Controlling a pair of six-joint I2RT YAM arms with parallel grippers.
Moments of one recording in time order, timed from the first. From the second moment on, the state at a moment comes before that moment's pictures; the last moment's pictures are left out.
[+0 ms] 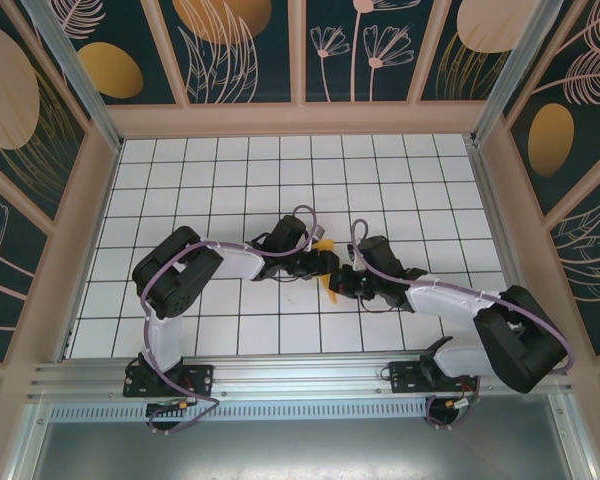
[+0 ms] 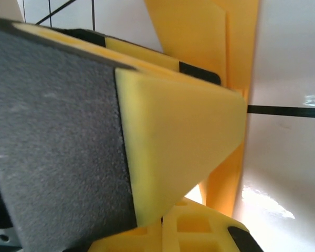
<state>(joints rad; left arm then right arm) -0.77 1.96 0.96 0.29 0.58 -0.90 0.65 1.31 0.46 0.02 -0.41 0.84</state>
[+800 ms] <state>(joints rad) -0.78 1.98 0.98 0.27 0.58 -0.89 0.59 1.42 0.36 0.19 -0.52 0.86</state>
